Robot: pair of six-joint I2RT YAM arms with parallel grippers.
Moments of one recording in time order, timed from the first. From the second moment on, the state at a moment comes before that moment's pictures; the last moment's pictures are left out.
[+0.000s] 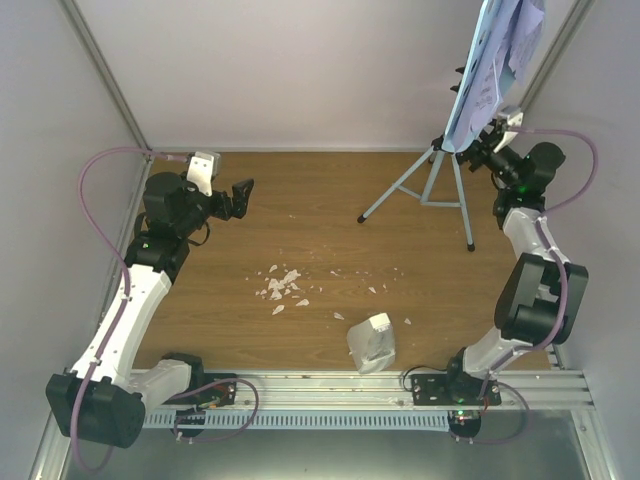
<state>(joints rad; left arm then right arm) -0.13 1.07 1.01 -0.18 0.29 -0.05 -0.28 1.62 1.18 0.71 -0.94 0.24</state>
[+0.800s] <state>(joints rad) -0.13 1.10 1.01 -0.19 0.27 -0.04 -0.26 1.89 1.48 0.67 -1.11 0.24</state>
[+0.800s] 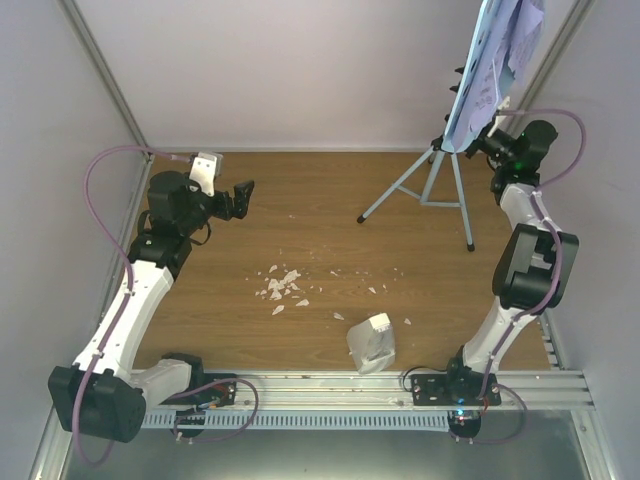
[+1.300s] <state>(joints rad) -0.13 1.10 1.00 -0.19 0.27 -0.04 -0.06 1.69 1.27 0.58 -0.72 0.10</state>
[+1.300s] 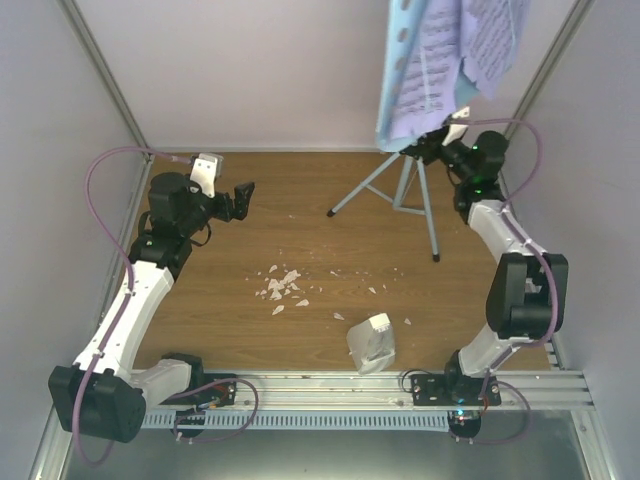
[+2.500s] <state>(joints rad) -0.13 1.04 0.99 -0.19 0.27 -0.04 0.66 1.57 1.15 0.57 0.55 0.11</state>
